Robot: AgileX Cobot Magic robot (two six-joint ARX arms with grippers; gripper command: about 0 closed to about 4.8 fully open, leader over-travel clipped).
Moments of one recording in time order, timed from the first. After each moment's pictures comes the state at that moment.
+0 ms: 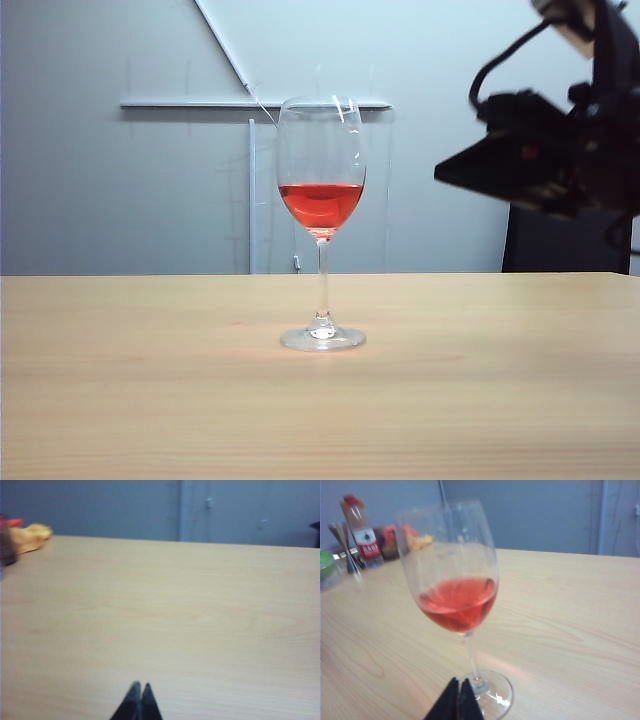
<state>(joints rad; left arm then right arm) 0.00 0.00 0.01 -0.07 -0.11 -0.01 0.57 1.35 0.11 1.28 -0.08 0.11</state>
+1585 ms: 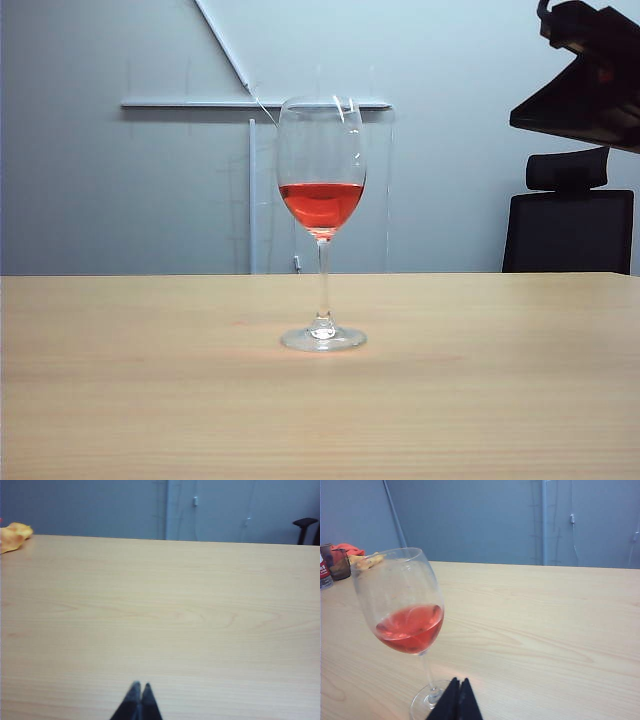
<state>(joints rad) 0.01 0.00 0.01 -0.07 -0.03 -0.01 0.57 0.80 0.11 0.72 0.11 0.11</state>
